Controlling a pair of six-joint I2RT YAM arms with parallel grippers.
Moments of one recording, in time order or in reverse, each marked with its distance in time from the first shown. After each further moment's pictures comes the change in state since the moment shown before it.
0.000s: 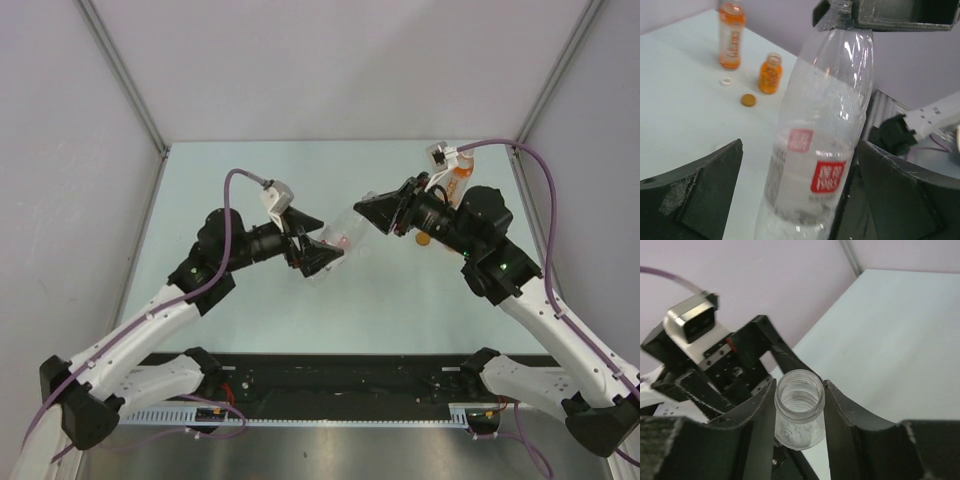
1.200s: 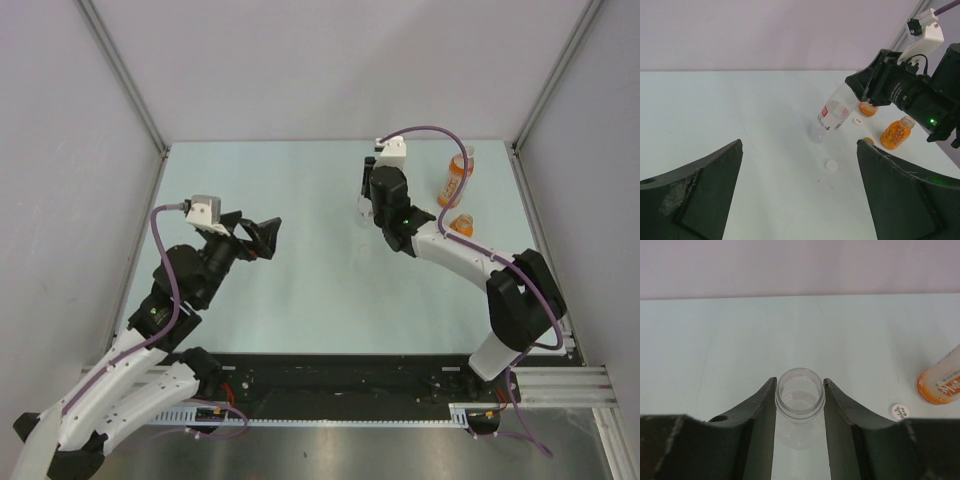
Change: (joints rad) left arm 0.000 -0.356 -0.116 -0.162 -0.816 0.035; right arm 0.012 0.645 0.073 0.333 0.947 -0.428
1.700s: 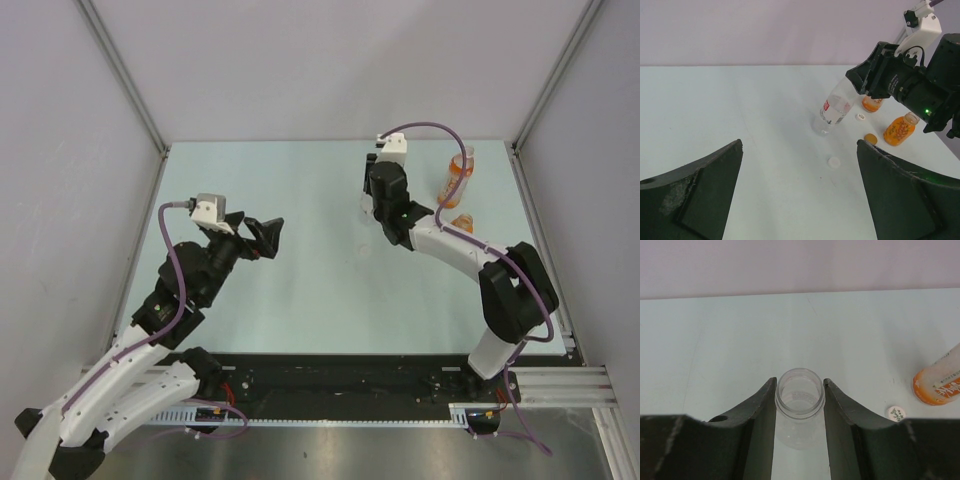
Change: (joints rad) left arm 0.000 0.021 0.000 -0.002 -0.002 0.000; right arm -0.035 0.060 0.038 -0.011 -0.001 0.005
